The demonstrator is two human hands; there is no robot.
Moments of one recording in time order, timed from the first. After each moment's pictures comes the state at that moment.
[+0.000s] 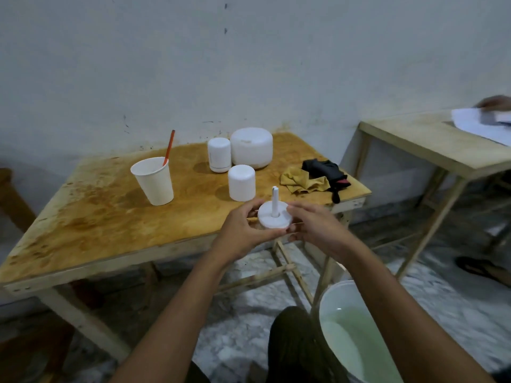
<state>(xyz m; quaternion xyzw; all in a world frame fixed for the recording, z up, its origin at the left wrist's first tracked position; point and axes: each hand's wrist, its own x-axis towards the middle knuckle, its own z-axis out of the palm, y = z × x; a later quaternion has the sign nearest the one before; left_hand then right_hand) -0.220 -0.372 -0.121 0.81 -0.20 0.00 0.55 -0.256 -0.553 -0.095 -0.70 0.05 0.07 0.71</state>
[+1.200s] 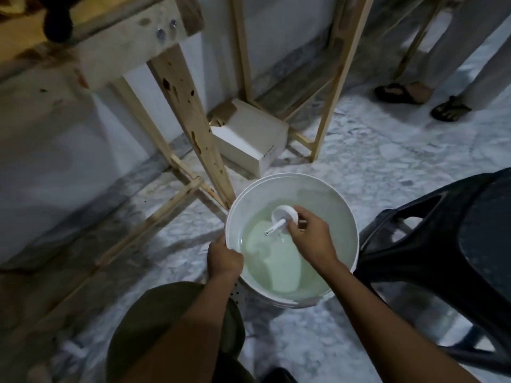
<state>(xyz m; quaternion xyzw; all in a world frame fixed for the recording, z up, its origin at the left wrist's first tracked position) -0.232 -0.599 -0.504 0.90 0.05 -0.28 0.34 -0.323 -0.767 -0.493 -0.78 0.36 -0.11 0.50</state>
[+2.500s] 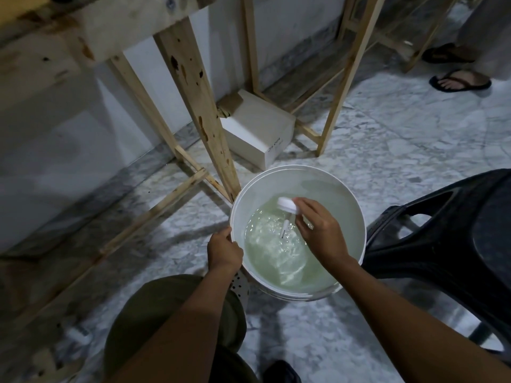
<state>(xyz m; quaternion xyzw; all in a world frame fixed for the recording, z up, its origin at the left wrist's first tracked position) -0.224 -0.587 -0.522 0.90 0.02 -0.26 0.35 -0.330 -0.778 -0.522 -0.90 0.17 -0.29 0.27</state>
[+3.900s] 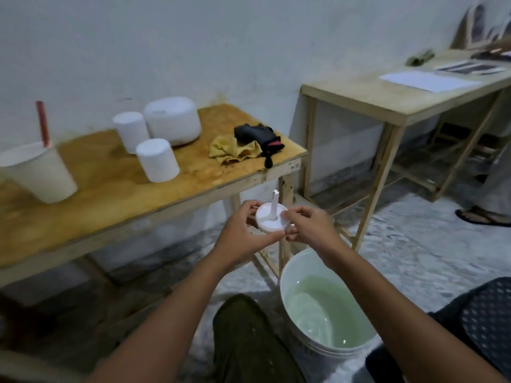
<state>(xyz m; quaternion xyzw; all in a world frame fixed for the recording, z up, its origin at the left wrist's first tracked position) -0.241 -0.499 -0.211 0.82 -0.25 -0.07 0.51 -0.302 -0.662 -0.199 -0.71 0.20 -0.06 0.68</state>
